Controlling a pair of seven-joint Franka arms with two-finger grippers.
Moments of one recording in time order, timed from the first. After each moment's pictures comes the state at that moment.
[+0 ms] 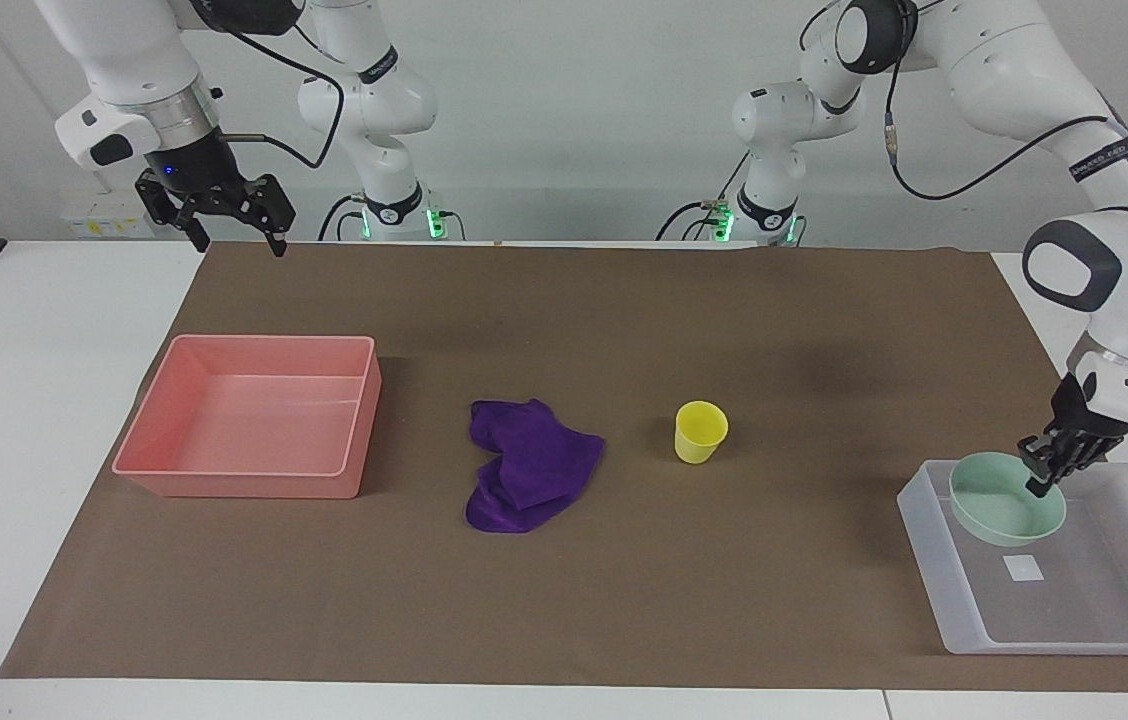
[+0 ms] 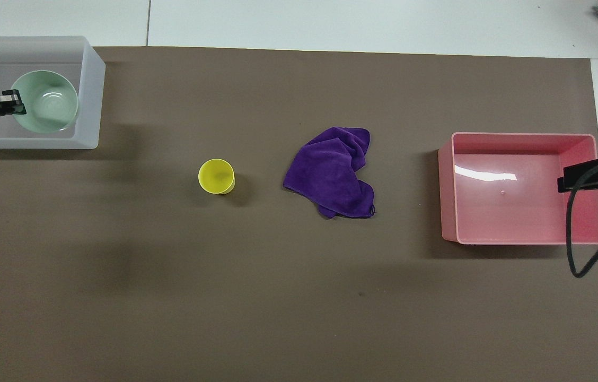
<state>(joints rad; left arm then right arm) 0.14 0.45 0.00 -1.46 -0.08 2.24 0.01 0.01 -0.06 -0.04 -1.60 -0.01 1.53 0.04</state>
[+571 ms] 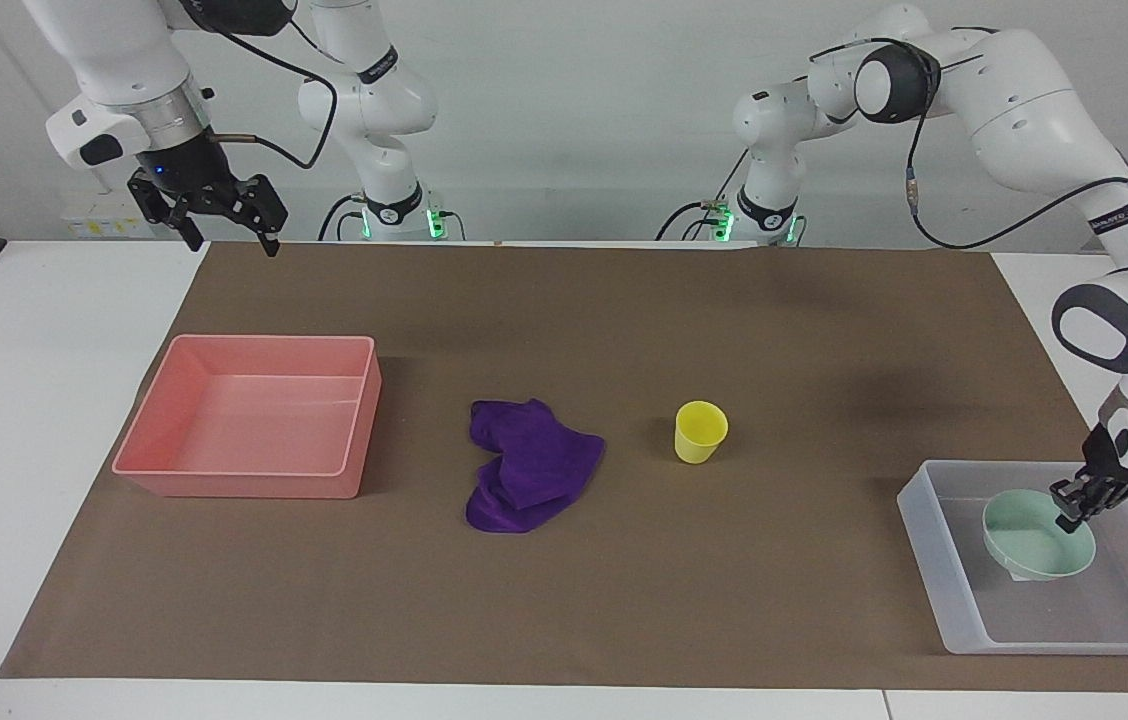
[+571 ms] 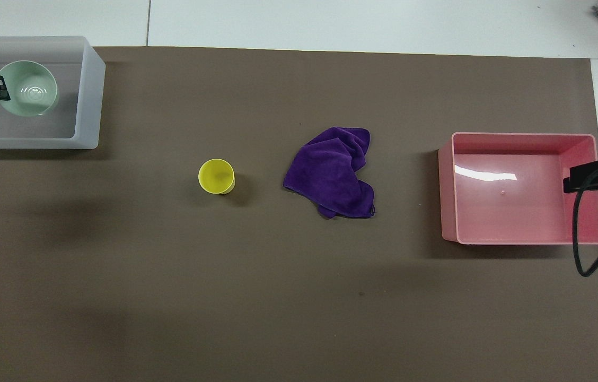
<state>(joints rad) 0.23 0.62 0.00 -1.36 -0.08 2.28 0.08 -0.01 -0.06 -0.05 -1.60 -0.01 1.51 0.04</state>
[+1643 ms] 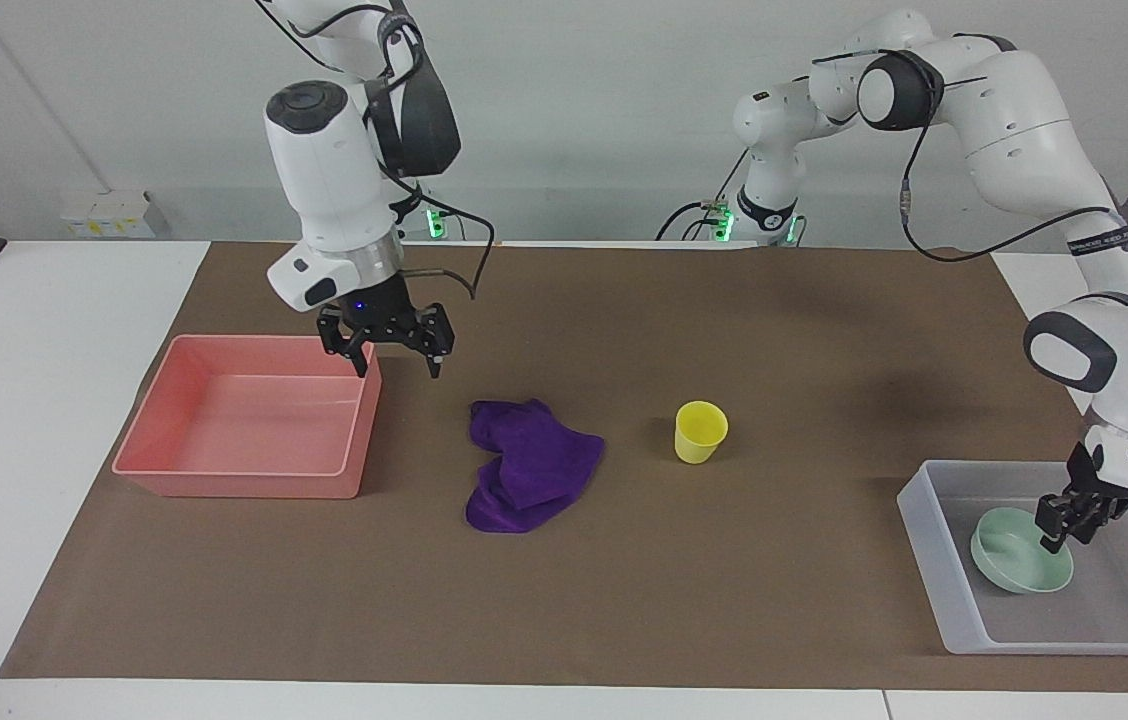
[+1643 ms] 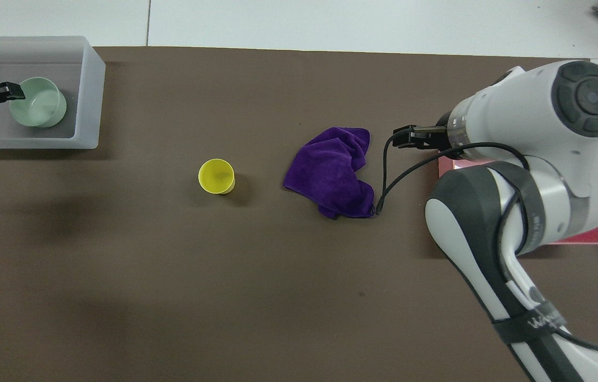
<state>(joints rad) 0.24 0.63 0.00 -1.45 -0.08 2.48 0.11 0.28 0.17 -0.02 -1.72 0.02 2.07 0.29</state>
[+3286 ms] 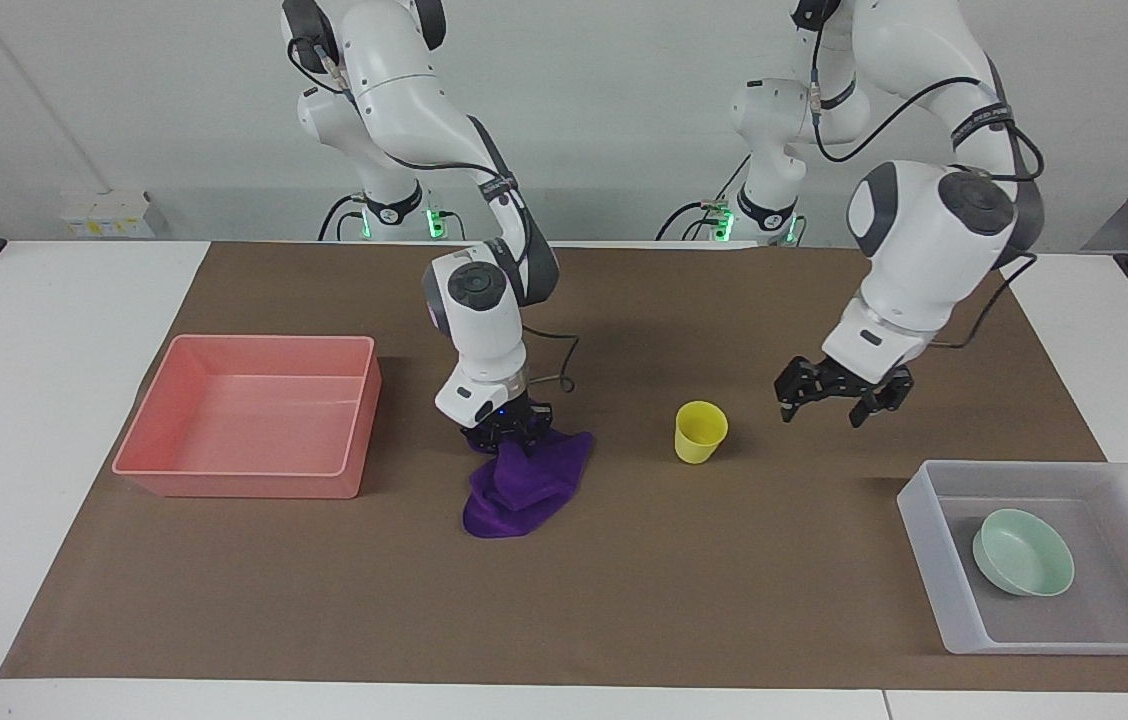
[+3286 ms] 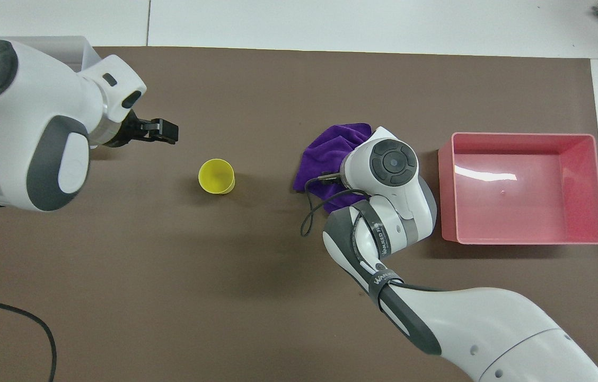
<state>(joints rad) -0.25 0.22 -0.02 -1.75 -0.08 2.11 -0.15 0.44 0.45 -0.02 -1.86 0.02 2.45 0.32</state>
